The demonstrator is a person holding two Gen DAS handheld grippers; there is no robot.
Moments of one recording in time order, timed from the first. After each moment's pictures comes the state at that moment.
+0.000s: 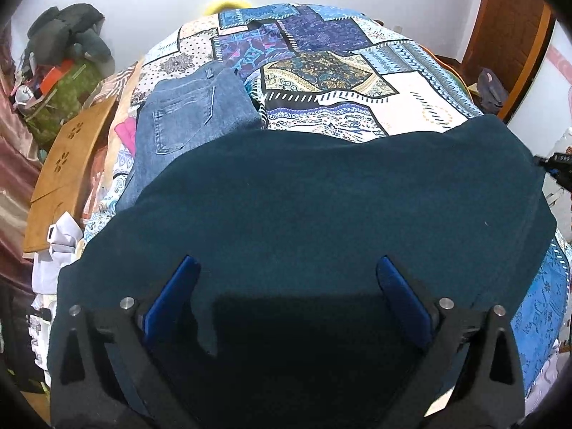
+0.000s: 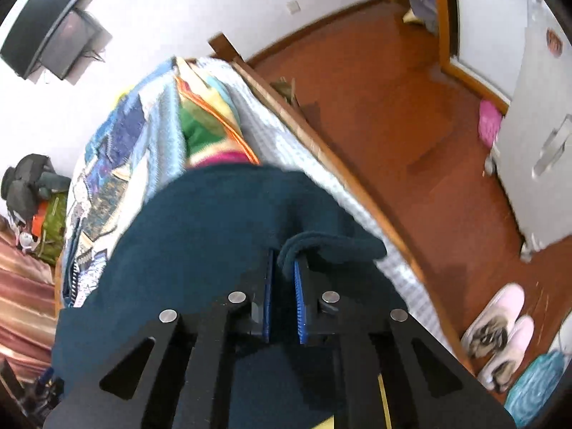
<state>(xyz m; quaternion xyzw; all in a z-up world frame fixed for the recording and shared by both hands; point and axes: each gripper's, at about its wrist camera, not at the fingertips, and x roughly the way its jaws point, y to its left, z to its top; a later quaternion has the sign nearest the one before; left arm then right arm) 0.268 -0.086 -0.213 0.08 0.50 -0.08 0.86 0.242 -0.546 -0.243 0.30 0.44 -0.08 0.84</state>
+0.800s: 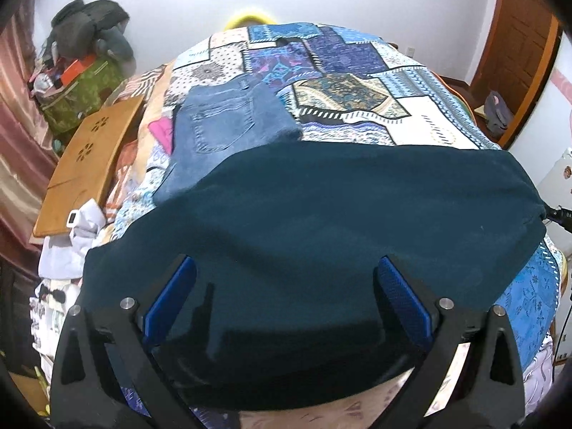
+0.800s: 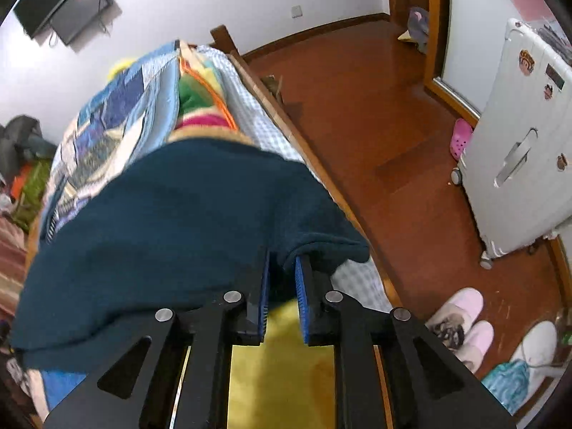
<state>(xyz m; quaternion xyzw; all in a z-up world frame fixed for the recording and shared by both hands) 0.234 -0.040 -0.184 0.05 0.48 -0.05 0.88 0.192 -0.515 -0.251 0.20 0.48 -0.11 0.84</state>
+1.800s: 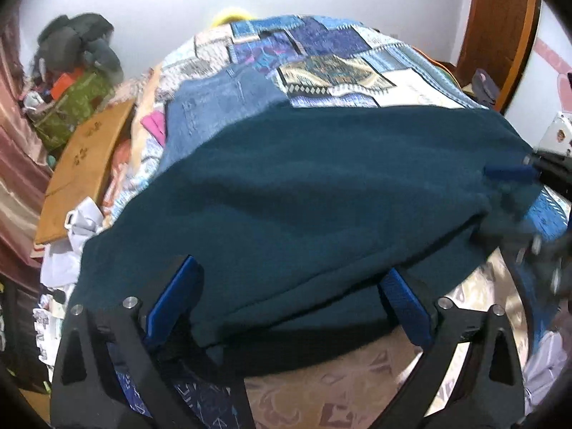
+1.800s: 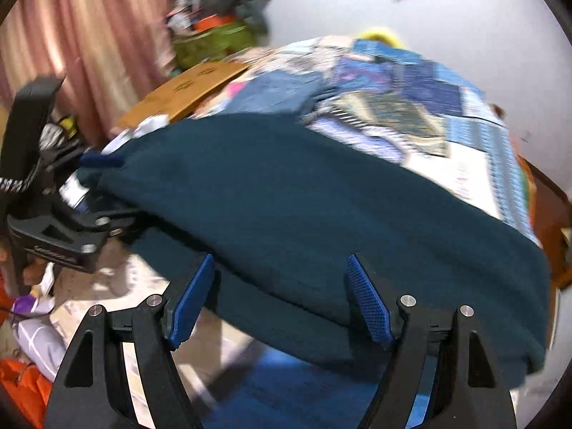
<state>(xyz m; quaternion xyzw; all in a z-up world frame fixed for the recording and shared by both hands) 0.199 -0.040 -0.208 0.09 0.47 -0.08 0.88 0.203 -0.183 -0.213 -0.07 0.44 0.29 0.85</state>
